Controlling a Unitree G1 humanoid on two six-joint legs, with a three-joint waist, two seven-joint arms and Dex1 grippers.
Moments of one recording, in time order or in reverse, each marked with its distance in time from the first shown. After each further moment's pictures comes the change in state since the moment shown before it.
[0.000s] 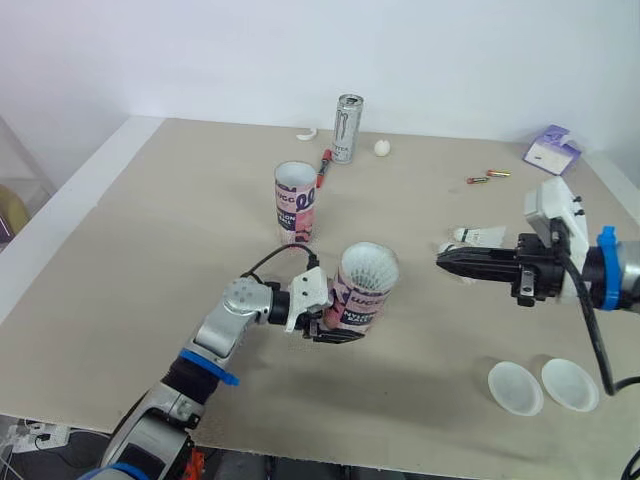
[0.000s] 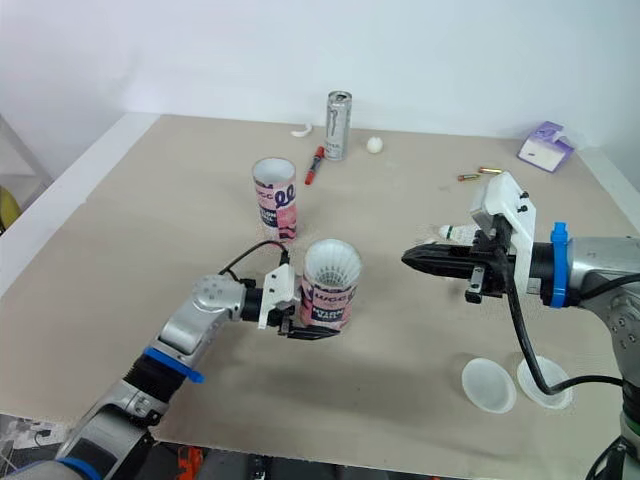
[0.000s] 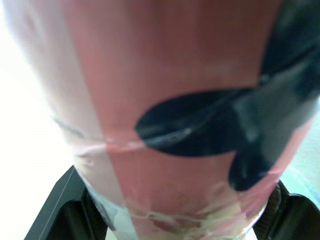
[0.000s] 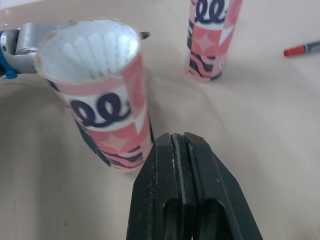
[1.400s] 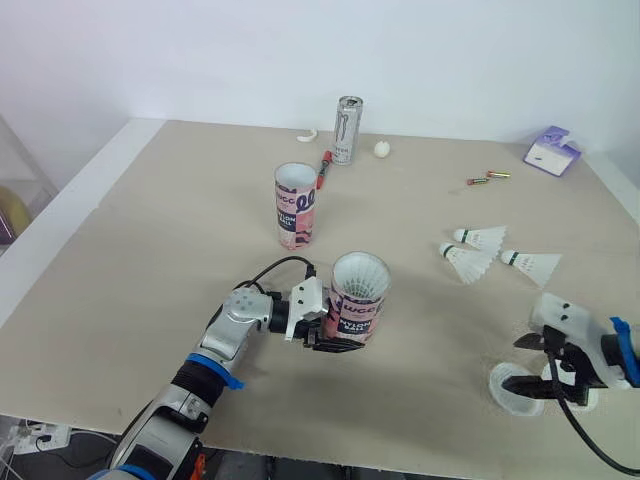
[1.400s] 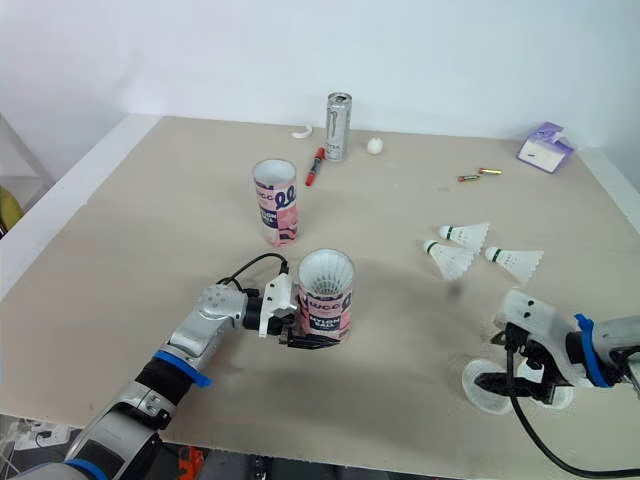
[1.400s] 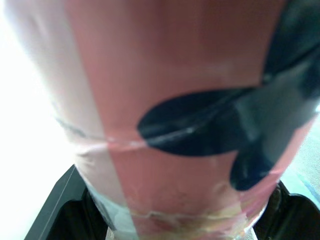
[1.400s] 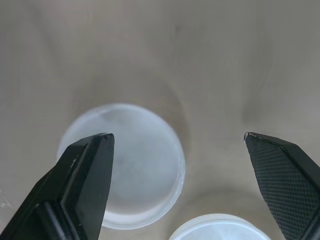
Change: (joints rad) left arm -0.018 -0.022 0.007 0.143 -0.023 -0.094 -0.072; right arm 0.514 -0.244 0.127 0.231 -0.396 -0.346 0.106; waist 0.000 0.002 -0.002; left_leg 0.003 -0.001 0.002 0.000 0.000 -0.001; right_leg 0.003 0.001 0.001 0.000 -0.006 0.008
